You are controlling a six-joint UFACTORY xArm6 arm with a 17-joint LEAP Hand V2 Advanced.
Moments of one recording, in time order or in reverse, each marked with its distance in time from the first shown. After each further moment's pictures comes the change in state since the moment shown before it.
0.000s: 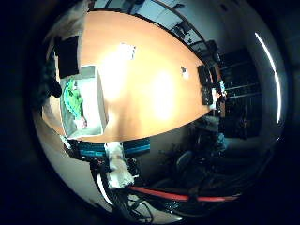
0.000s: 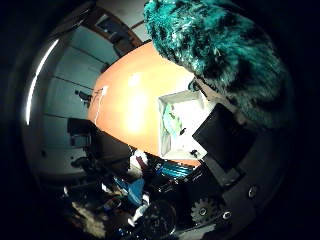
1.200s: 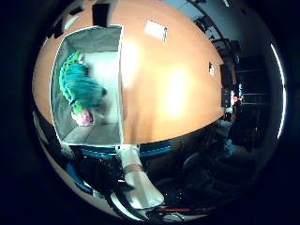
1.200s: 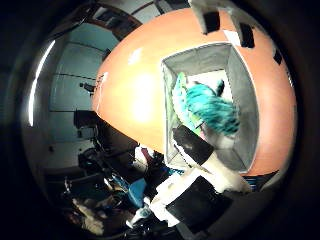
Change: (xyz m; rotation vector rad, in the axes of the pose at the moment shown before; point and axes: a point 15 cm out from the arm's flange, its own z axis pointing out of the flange) arm -0.036 0.044 0.146 -0.144 -0.084 -0.023
